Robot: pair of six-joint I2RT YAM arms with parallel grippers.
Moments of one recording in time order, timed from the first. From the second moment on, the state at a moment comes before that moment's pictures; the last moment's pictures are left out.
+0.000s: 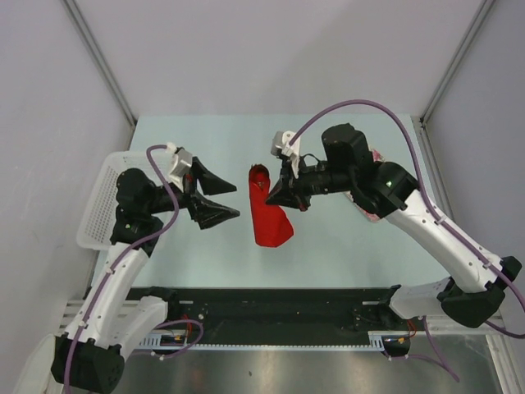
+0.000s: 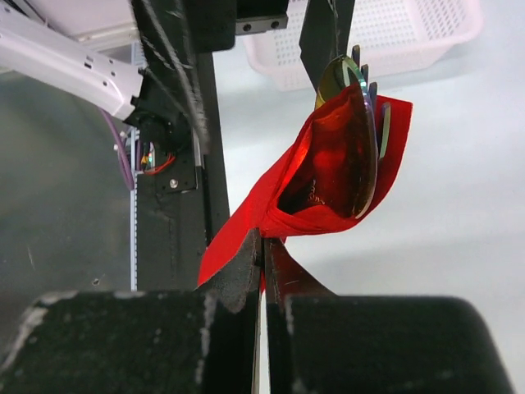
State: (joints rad) left arm -0.19 0.86 0.80 0.17 1.19 -0.37; right arm 0.82 1.32 1.61 -0.70 -0.60 -0.15
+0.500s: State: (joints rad) left arm -0.40 0.89 0.80 0.29 1.13 -0.44; right arm 0.91 1.31 1.57 -0.70 -0.54 -0.16
